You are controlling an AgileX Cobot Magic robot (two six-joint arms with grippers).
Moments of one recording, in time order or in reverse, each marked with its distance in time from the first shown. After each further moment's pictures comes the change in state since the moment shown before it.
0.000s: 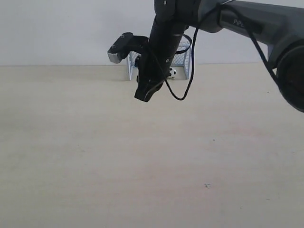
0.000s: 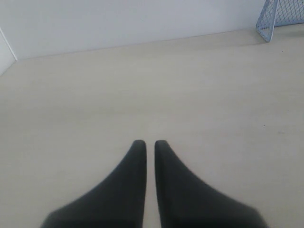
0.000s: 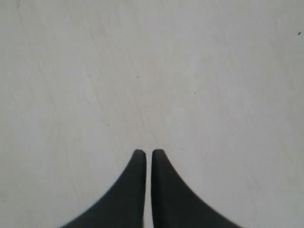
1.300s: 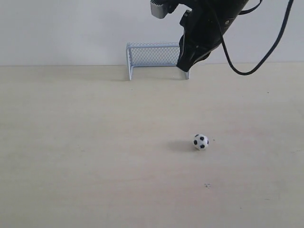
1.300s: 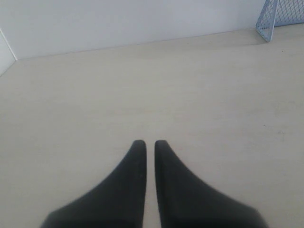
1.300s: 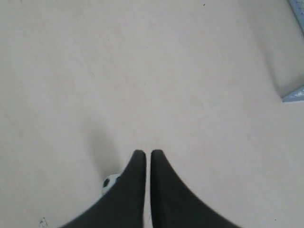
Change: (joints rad) left arm 0.000 0.000 0.000 0.000 0.000 0.000; right arm -0.101 -0.476 0.441 -0.018 -0.150 0.002
